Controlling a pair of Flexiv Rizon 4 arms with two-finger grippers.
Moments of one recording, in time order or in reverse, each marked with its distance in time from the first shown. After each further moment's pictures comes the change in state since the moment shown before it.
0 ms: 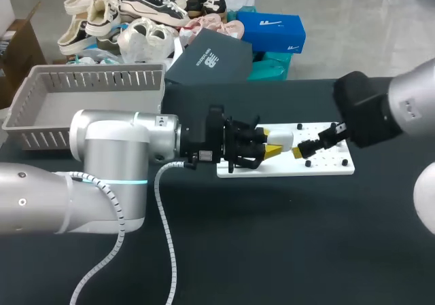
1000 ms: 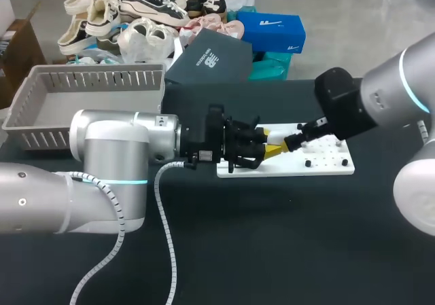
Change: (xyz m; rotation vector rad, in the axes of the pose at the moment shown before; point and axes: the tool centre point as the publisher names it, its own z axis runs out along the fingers) left arm 0.000 0.000 0.000 0.000 0.000 0.000; right arm -0.014 -0.013 0.028 0.065 0.041 0.031
